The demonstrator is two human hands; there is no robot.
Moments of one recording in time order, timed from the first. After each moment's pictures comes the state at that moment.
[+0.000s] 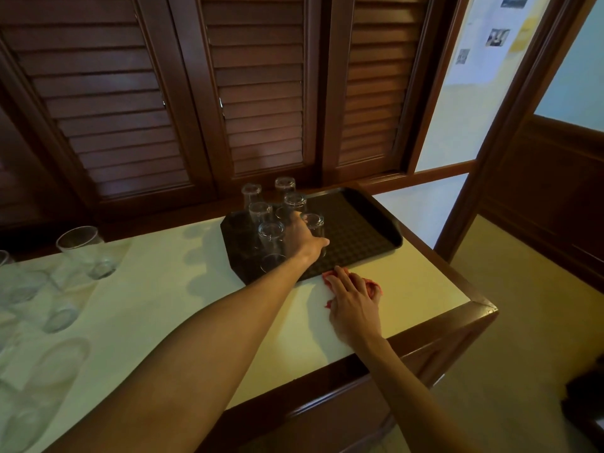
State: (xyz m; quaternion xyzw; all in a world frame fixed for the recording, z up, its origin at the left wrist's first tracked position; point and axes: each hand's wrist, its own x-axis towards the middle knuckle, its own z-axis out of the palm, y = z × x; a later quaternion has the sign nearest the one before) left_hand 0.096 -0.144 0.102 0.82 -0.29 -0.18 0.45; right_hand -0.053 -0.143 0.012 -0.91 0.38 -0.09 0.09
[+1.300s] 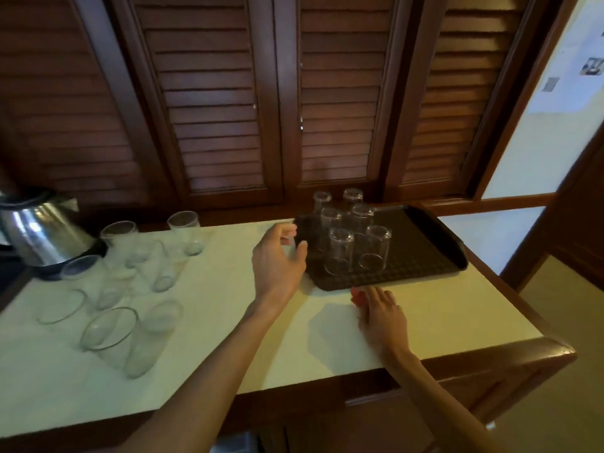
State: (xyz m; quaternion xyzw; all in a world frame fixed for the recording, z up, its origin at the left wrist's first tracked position) left_hand 0.127 0.049 0.135 0.79 -0.29 0.08 0.54; right_hand -0.025 -0.091 0.012 -0.90 0.29 -0.27 0.16
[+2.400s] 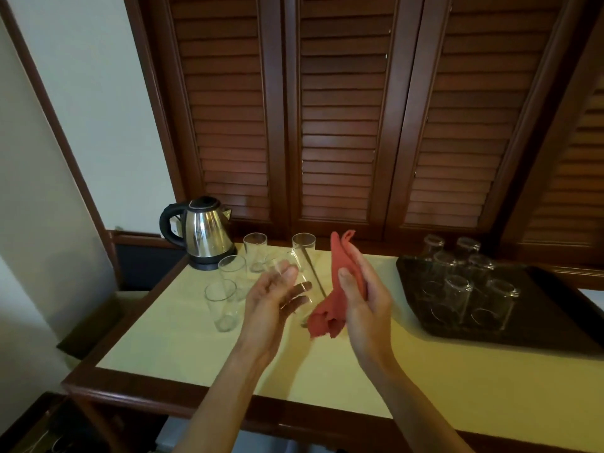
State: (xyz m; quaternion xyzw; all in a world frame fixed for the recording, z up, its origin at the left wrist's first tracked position) left_hand 0.147 0.268 0.164 0.55 -0.11 -0.12 0.82; right_hand 0.077 0.139 0.170 -0.66 0.02 -0.36 0.66
